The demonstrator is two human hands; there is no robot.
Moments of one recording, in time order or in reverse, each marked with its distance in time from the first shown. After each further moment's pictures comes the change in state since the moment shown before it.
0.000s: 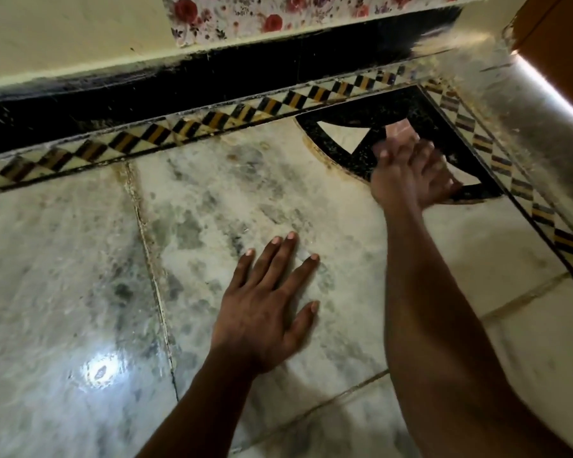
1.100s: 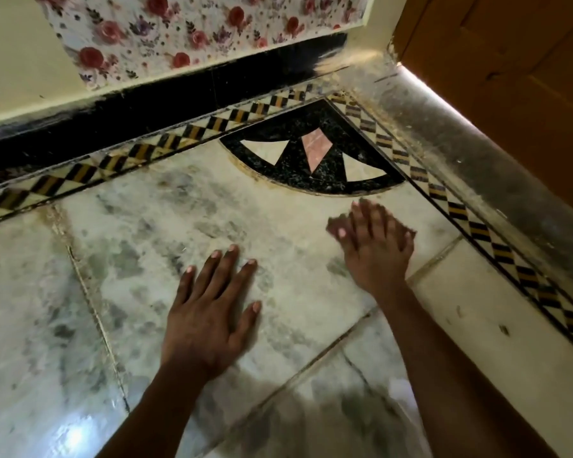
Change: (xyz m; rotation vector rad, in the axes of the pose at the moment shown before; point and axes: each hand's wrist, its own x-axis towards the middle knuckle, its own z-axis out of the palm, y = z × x) left_hand -0.001 0.000 0.000 0.005 -0.011 0.018; right_hand -0.101 0.153 -0.015 -0.197 0.075 -0.238
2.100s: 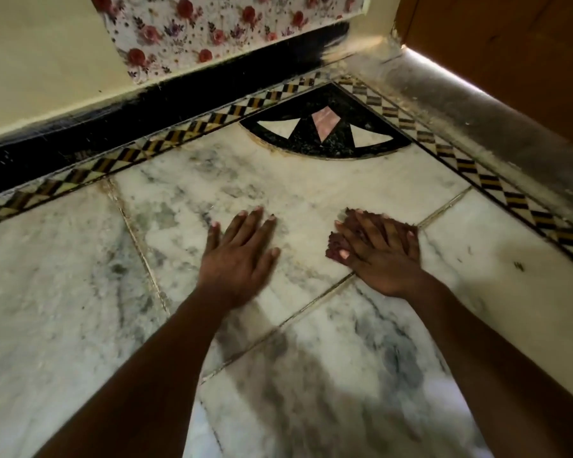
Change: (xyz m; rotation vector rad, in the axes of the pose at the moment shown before) left_hand -0.007 0.009 -0.005 0.028 -0.057 0.012; right_hand -0.107 0.010 -0.020 0.052 -0.421 -0.185
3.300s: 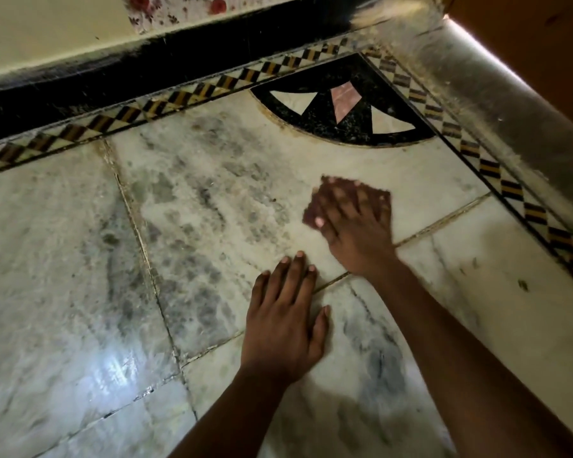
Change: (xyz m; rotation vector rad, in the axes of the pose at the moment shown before) left_hand -0.086 0.116 0.040 -0.067 0.245 -0.053; right_hand 0.048 -0.030 0.005 -0.164 0.360 -0.203
